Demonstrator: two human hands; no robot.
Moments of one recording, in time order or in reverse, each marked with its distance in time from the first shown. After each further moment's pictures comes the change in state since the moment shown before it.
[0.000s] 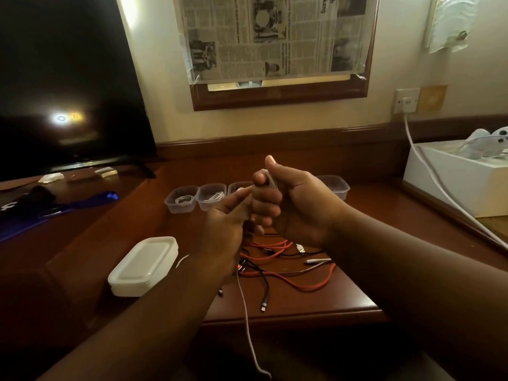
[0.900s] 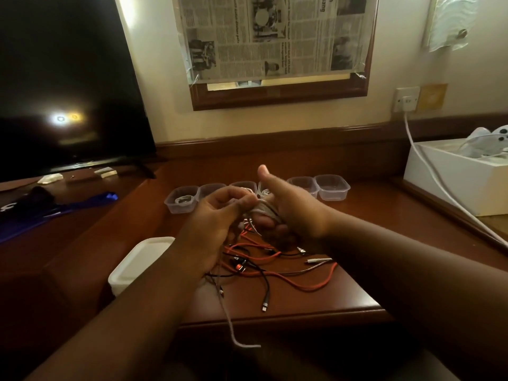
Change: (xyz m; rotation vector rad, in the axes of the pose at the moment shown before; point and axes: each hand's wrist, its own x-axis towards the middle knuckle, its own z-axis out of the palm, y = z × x) left_hand 0.006 0.015 -0.024 0.115 -0.154 0.023; right_hand 0.004 0.006 -0.014 -0.576 -0.048 0.206
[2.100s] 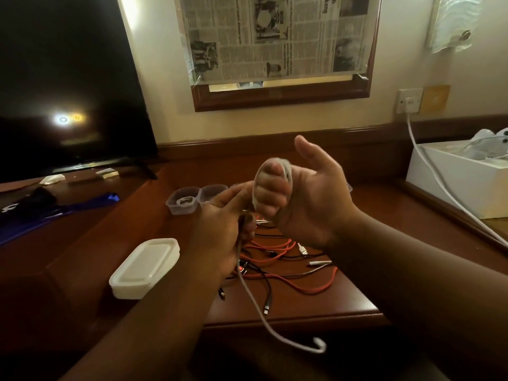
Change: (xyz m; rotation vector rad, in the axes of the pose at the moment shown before) left_hand -0.003 0.003 0.024 -0.231 0.143 -0.039; right_hand -0.008 -0.016 0.006 0.757 -0.054 -0.370
